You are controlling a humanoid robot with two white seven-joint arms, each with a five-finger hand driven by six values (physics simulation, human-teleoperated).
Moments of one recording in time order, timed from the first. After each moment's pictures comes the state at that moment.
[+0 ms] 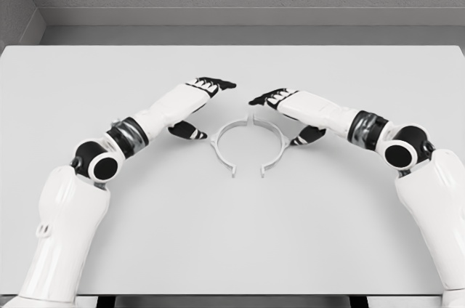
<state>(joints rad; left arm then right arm) -0.37 0.08 -0.14 -1.34 -0.81 -0.51 -0.47 -0.44 -0.32 0.27 -1.34 0.63 -0.53 0.61</state>
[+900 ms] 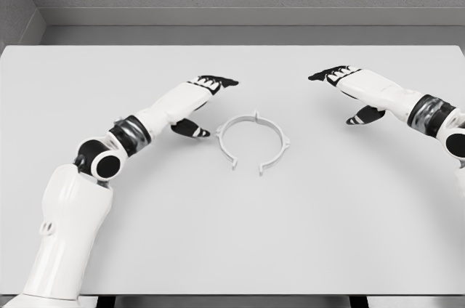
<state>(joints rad) -0.39 0.08 -0.13 -1.33 -0.81 -0.50 -0.47 -0.45 -0.49 0.18 -1.31 0.62 -0.54 0.55</state>
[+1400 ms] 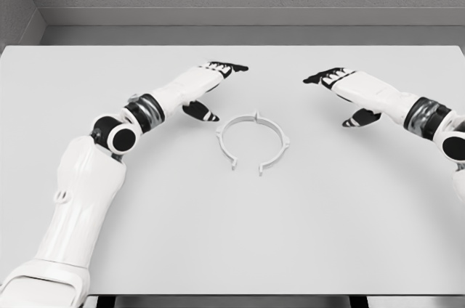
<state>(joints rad) -0.53 0.04 -0.20 -1.17 -0.81 -0.46 -0.47 -0.44 -0.49 0.19 -1.35 0.62 -0.54 0.56</state>
